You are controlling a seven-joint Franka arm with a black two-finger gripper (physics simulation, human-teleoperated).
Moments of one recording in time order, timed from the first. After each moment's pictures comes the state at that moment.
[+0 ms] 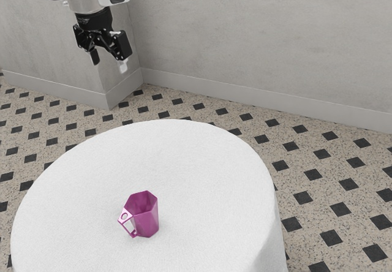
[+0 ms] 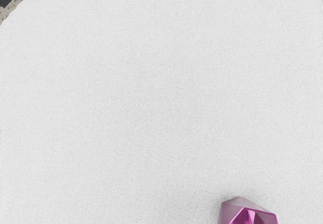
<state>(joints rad) 0.10 0.00 -0.10 -1.52 0.03 1.60 0.07</state>
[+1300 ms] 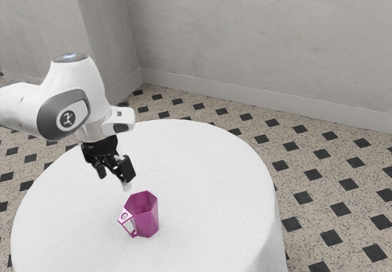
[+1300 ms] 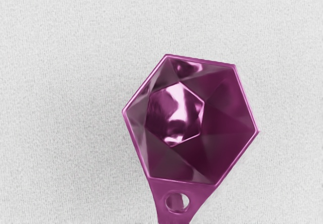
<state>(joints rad) 0.10 -0.37 -0.21 -2.46 -0.15 2.09 0.11</state>
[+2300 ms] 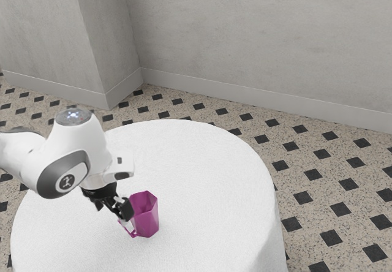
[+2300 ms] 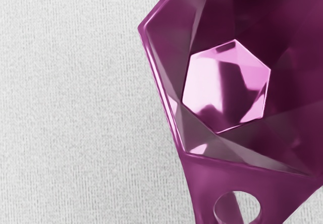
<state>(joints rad) 0.12 -0.36 -0.29 -2.74 -0.05 2.45 -0.04</state>
